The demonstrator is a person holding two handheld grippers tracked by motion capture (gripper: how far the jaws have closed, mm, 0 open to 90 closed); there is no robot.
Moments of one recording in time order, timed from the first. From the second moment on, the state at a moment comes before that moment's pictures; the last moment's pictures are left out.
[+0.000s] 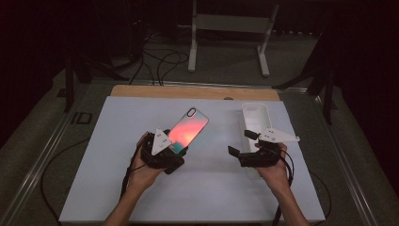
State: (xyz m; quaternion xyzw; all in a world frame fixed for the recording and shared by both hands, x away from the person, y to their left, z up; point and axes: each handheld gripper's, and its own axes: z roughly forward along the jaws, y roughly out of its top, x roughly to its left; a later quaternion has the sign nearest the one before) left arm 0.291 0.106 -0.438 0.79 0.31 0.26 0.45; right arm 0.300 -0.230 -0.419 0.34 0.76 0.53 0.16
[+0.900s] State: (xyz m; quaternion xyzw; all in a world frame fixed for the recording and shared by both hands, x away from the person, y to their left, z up) left arm 0.272 0.081 -0.428 0.79 0.25 0.27 0.48; right arm 0.337 -0.155 -0.400 0.35 0.77 0.54 0.02
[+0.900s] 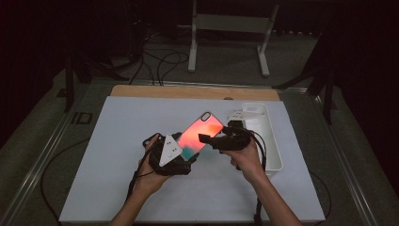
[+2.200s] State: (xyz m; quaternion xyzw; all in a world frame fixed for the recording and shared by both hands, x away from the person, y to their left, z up) left arm 0.275 0.085 -0.425 0.84 0.24 0.16 0.46; right arm 0.325 -0.156 -0.391 0.31 0.77 0.56 -0.02
